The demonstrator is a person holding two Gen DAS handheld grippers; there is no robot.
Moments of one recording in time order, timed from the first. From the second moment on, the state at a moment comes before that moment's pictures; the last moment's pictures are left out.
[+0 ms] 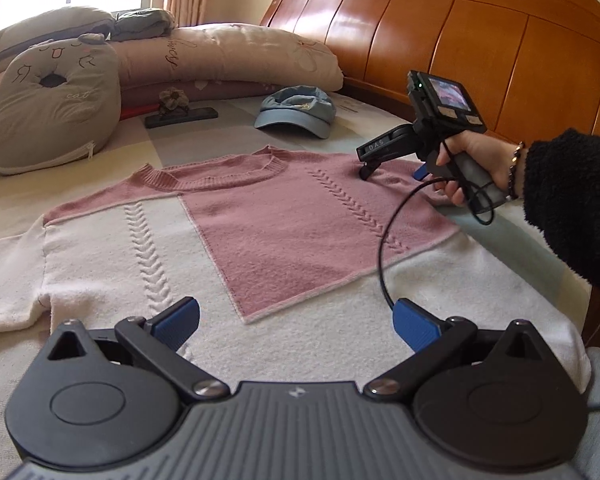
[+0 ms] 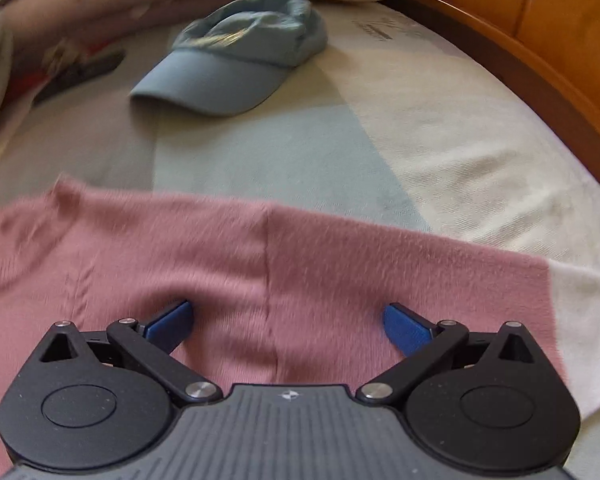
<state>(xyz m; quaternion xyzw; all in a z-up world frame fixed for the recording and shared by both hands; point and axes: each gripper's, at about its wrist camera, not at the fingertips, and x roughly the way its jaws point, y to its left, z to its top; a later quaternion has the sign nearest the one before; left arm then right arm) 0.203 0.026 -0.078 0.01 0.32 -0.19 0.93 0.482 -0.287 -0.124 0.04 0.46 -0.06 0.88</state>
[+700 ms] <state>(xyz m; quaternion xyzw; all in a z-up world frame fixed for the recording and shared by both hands) 0.195 0.055 -0.073 0.01 0.31 -0.16 0.94 0.492 -0.196 -0.113 0.03 0.52 0.06 0.85</state>
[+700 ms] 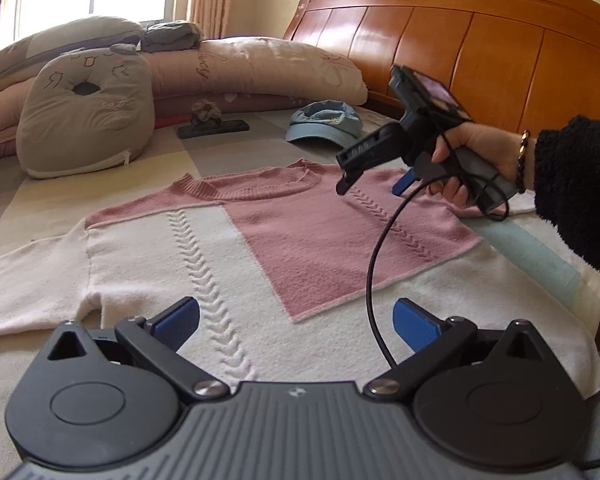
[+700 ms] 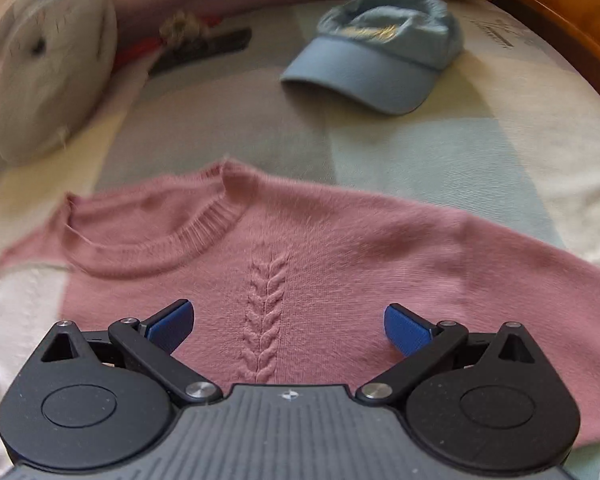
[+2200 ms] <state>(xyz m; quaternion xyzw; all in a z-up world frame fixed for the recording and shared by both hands) 0.157 0.053 -0.045 0.00 0.27 -0.19 0.95 0.340 -0.225 -0.114 0.01 0.45 0.09 0.89</state>
